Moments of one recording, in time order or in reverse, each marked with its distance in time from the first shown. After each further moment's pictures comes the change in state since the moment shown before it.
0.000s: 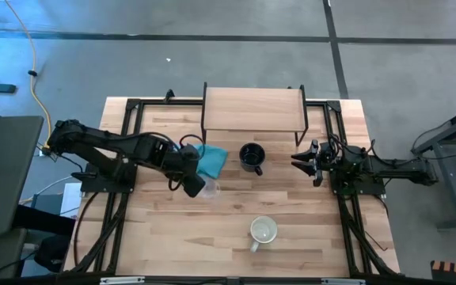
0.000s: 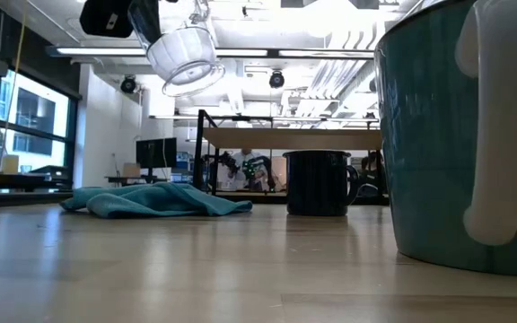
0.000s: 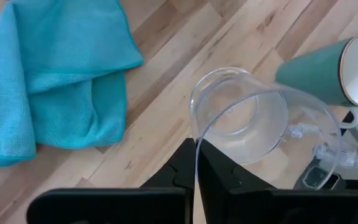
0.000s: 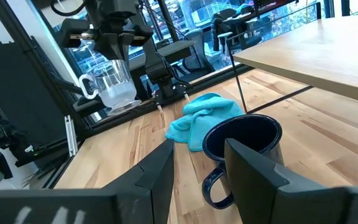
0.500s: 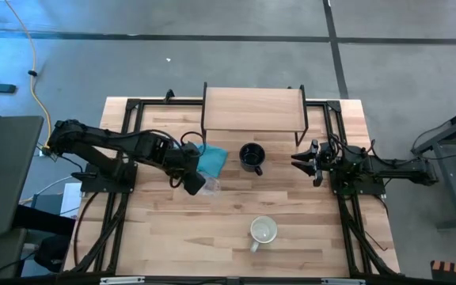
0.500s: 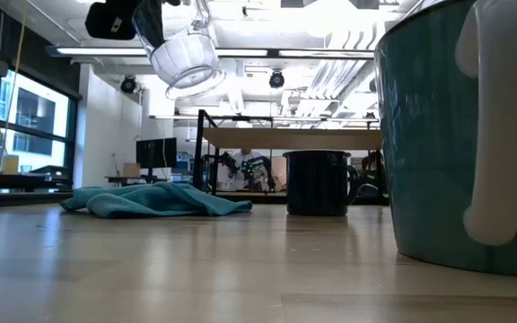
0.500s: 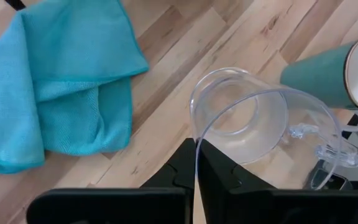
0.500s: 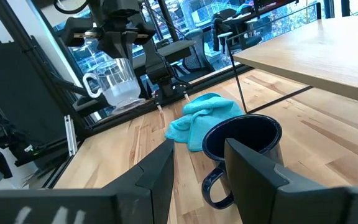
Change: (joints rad) left arm 0.042 0.001 0.007 -0.012 0.005 0.050; right arm 0.000 0.000 0.000 0.000 0.000 -0.003
